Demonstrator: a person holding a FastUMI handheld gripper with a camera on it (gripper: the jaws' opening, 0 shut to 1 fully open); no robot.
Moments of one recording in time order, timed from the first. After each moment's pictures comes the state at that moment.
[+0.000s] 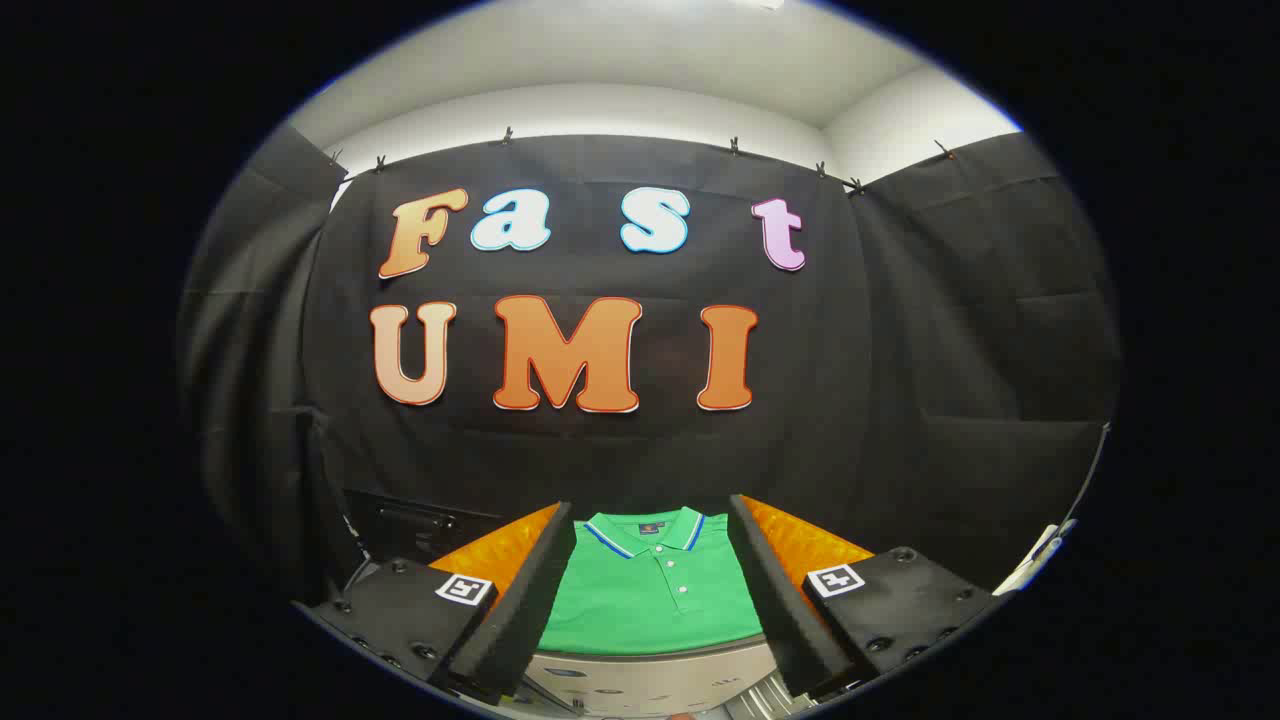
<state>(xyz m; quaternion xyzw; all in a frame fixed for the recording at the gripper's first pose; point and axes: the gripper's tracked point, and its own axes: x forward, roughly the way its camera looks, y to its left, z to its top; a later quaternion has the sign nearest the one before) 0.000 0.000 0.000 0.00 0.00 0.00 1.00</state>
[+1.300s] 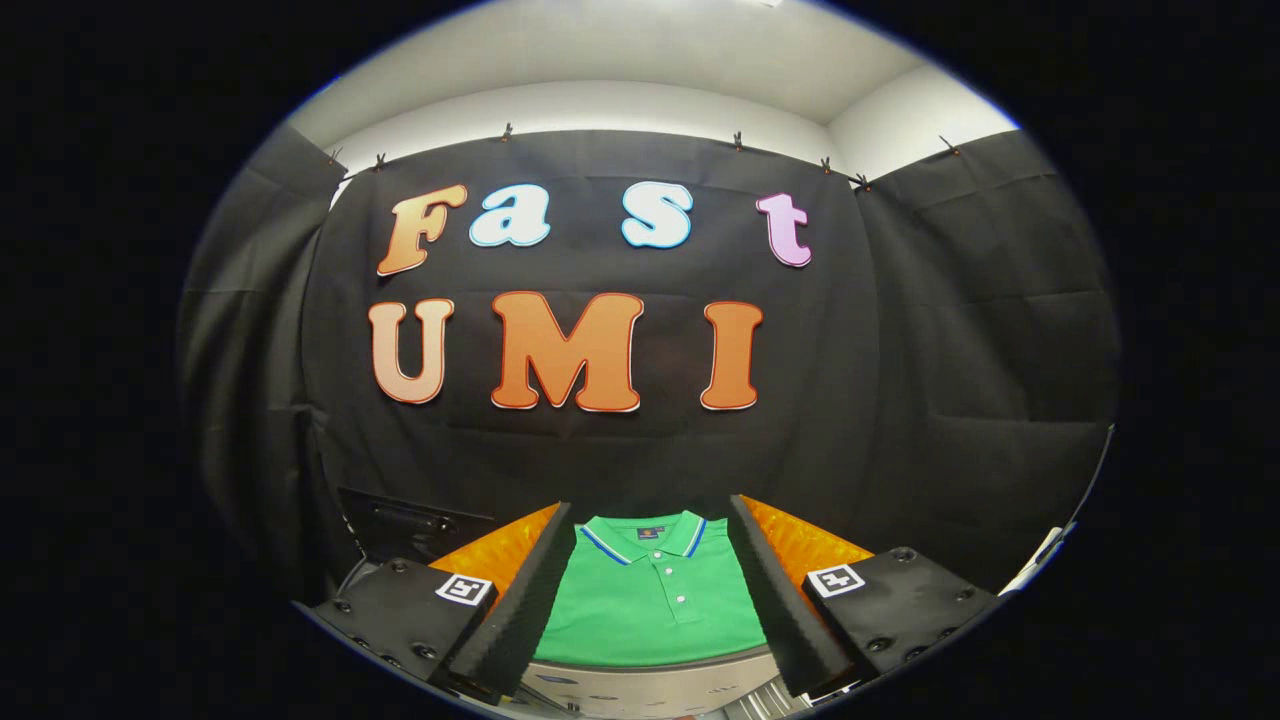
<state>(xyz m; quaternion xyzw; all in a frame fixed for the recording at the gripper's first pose) 0.029 -0.008 -0.007 0.00 0.00 0.01 1.00</state>
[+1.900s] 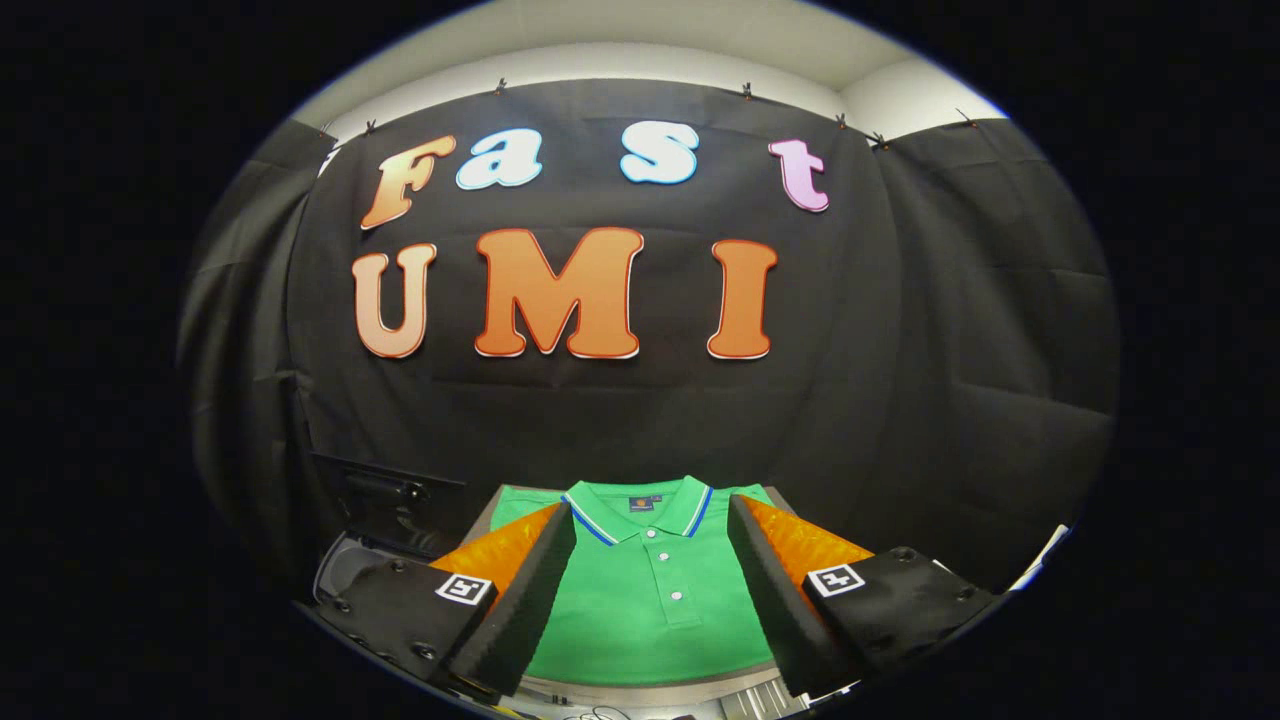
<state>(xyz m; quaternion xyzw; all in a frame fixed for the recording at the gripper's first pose) 0.113 -0.022 -0.073 -0.01 0.08 0.01 1.00</state>
